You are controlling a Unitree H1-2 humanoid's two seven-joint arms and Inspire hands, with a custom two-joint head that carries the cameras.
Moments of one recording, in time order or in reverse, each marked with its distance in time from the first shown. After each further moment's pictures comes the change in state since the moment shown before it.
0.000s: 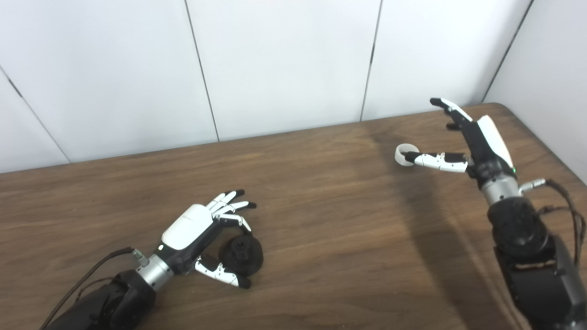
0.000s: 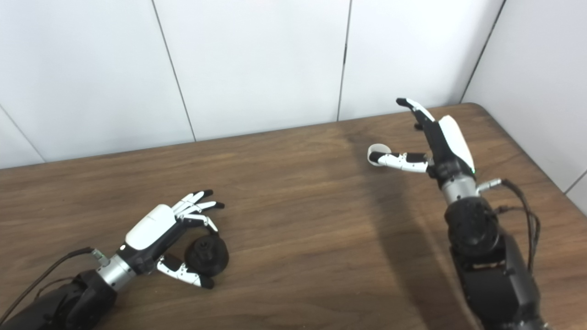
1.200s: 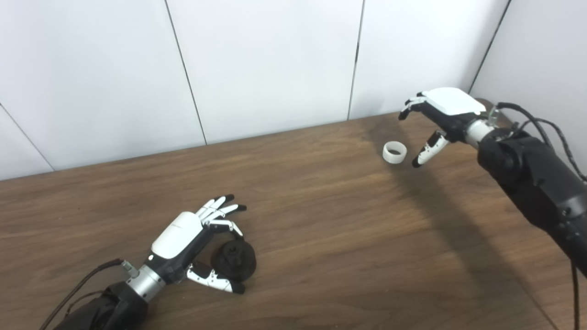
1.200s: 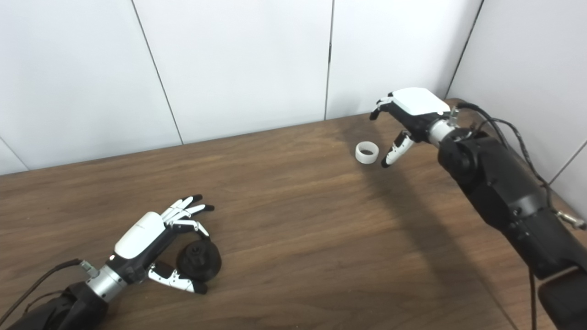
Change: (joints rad) left arm 0.020 0.004 0.000 -0.031 -0.006 0.004 -0.002; right arm -0.290 -0.273 0.351 0.296 -0.320 -0.129 0.257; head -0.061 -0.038
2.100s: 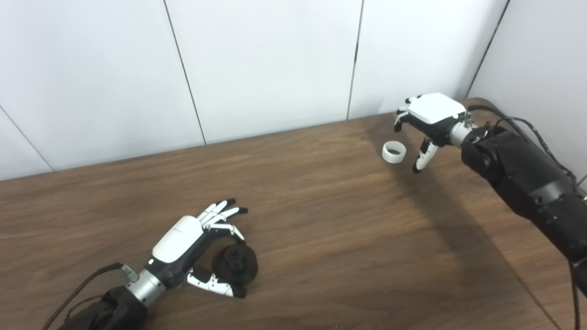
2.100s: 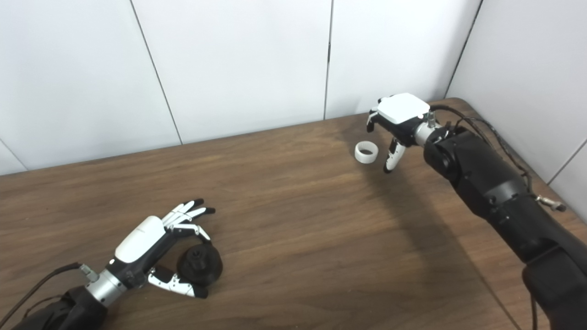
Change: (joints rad) left arm 0.025 0.010 0.009 -0.037 -0.022 0.002 -0.034; right arm -0.078 0.016 0.108 0.196 -0.186 -0.111 -0.045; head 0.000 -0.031
